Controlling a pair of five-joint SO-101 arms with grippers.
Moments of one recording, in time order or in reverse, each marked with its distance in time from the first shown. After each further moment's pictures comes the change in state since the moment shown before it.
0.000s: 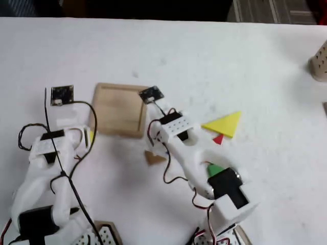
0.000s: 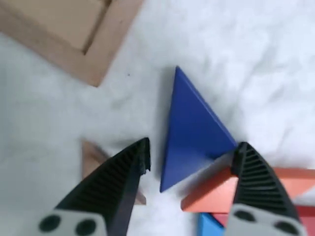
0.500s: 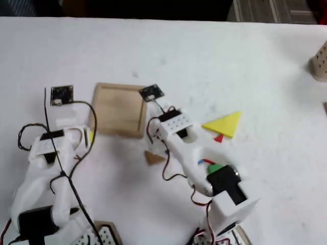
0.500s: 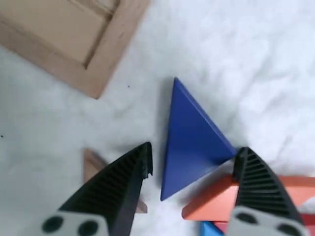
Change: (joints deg) left arm 0.0 0.0 0.0 0.0 0.0; right arm 0.8 1.6 -2.5 1.1 -0.2
